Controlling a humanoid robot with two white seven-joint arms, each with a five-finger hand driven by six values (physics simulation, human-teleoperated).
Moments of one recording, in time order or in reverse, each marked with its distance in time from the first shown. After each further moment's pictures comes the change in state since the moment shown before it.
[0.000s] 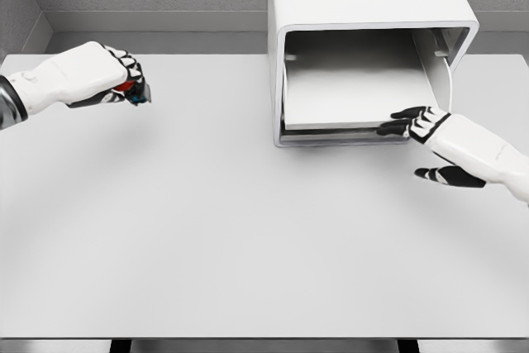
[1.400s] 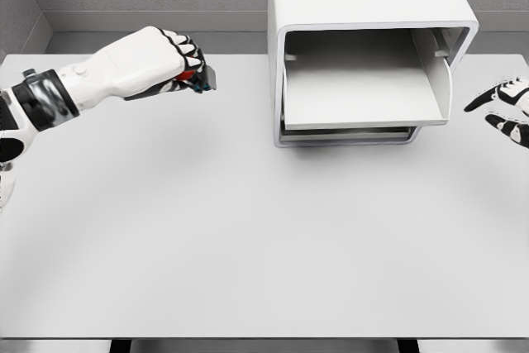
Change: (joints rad) left arm -0.017 -0.179 -0.002 -0.120 0.024 0.000 0.000; right arm 0.032 -0.030 -0.208 0.145 -0.143 0.000 0.013
